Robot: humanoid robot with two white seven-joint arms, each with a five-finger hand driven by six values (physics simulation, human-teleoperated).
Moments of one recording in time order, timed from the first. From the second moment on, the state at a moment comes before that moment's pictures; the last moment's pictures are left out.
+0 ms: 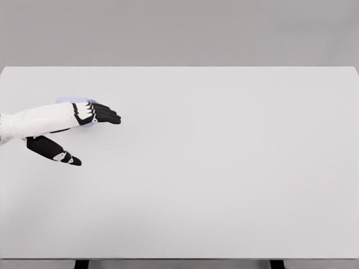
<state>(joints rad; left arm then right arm) -0.40 1.04 -0.46 -1.75 0.25 -0.61 -0.61 -0.06 0.00 -0.21 0.18 -0.35 -0.08 0.16</state>
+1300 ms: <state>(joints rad) -0.79 0.83 -0.77 -1.16 0.02 -0.32 -0.61 -0.06 0.00 -0.21 0.18 -0.35 -0.08 0.15</state>
